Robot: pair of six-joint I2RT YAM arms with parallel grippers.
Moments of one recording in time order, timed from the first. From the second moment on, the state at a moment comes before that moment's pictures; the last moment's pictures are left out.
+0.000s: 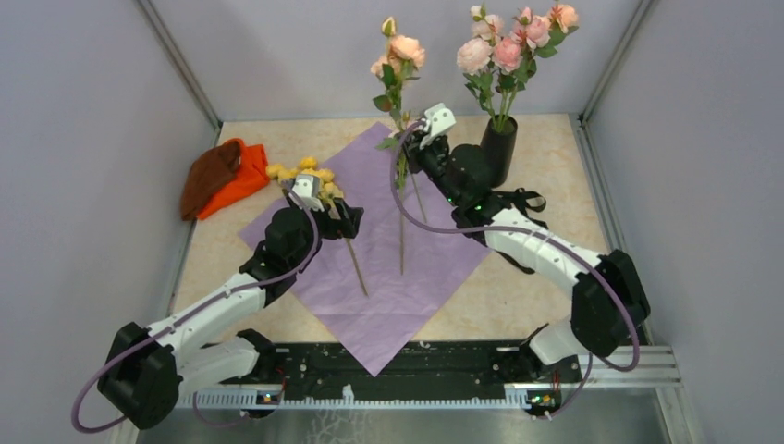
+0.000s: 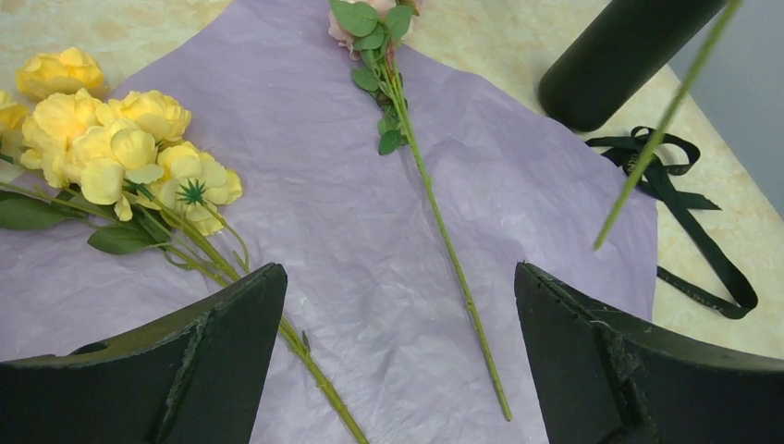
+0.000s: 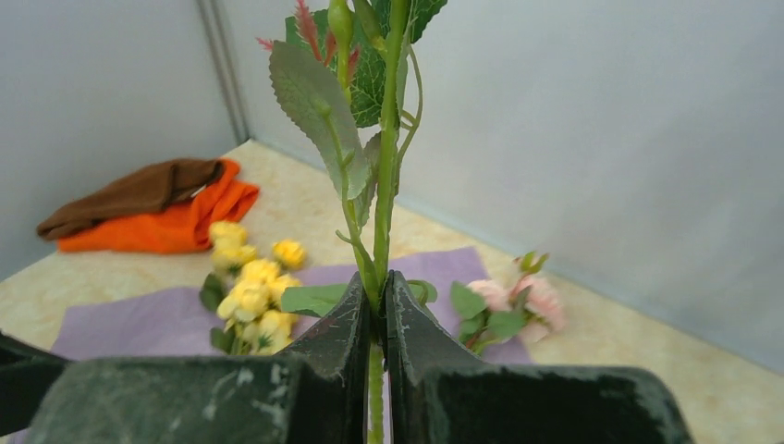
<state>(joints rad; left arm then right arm) -0.61 1.03 0.53 0.34 -0.20 -0.35 0.67 1.47 1.07 0.52 0.05 -0.03</state>
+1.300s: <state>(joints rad) -0.61 1.22 0.54 0.34 -0.27 -0.35 0.11 1.66 1.45 0.65 -0.03 -0.12</state>
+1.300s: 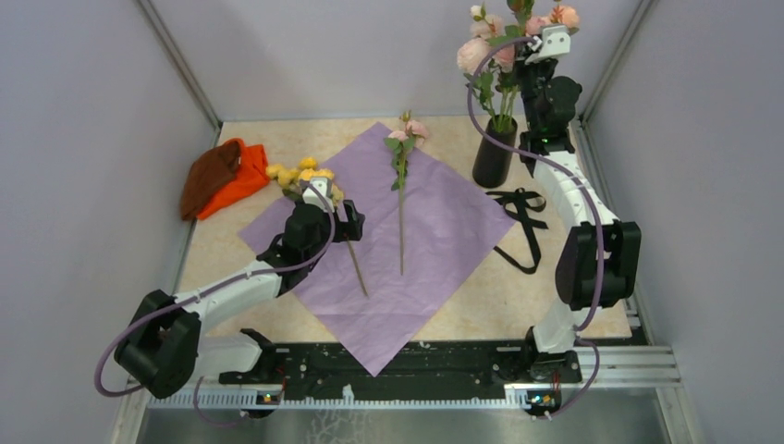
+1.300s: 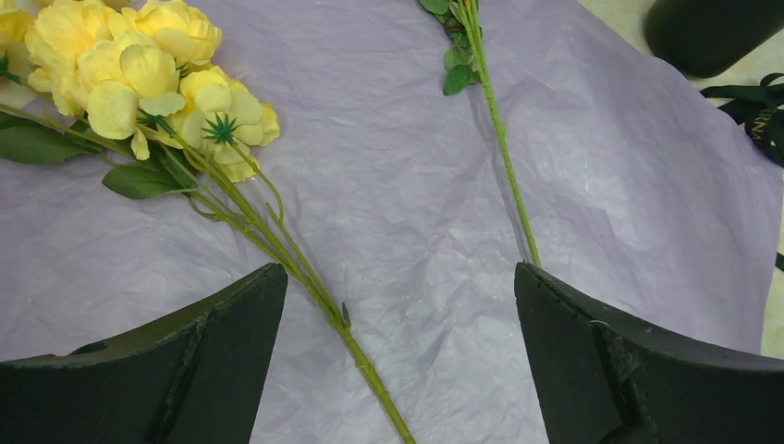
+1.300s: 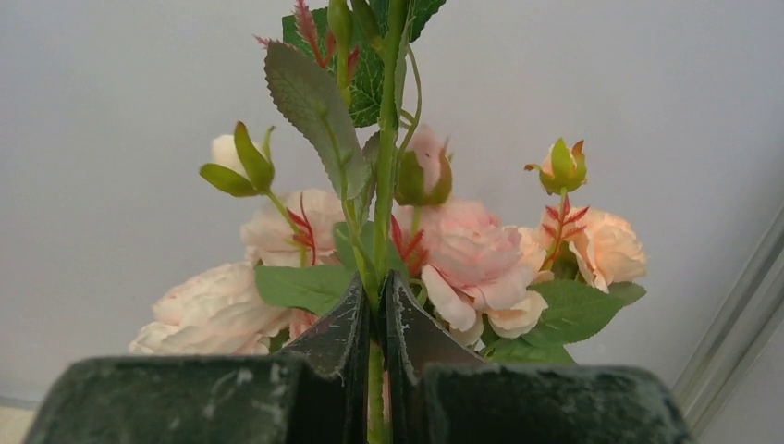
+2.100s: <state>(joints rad) -0.61 1.24 0.55 0.33 -0.26 -0.35 0.08 1.67 1.36 0.74 -0.11 0.01</state>
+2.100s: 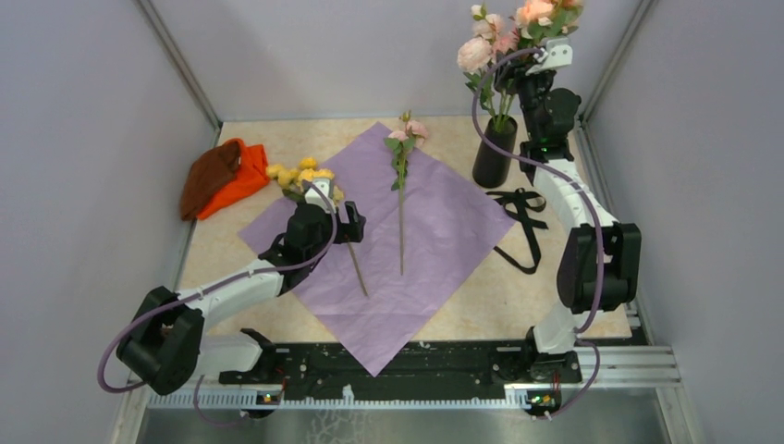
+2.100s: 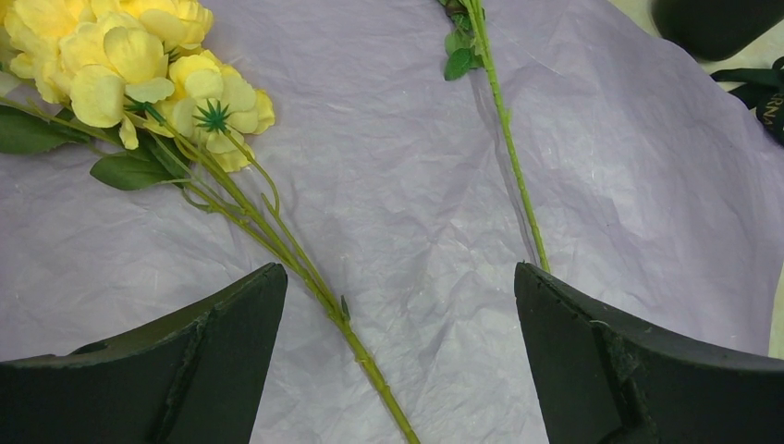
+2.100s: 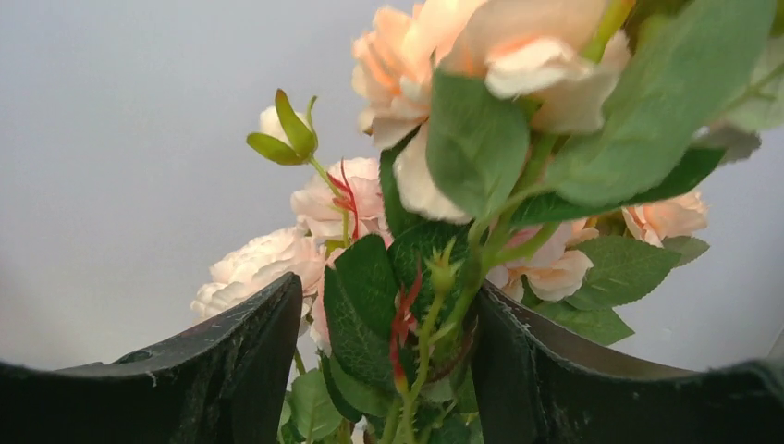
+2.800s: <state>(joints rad) -0.61 1.25 0.55 0.33 -0.22 -0.37 0.08 1.50 1.18 0.78 -0.07 -0.03</state>
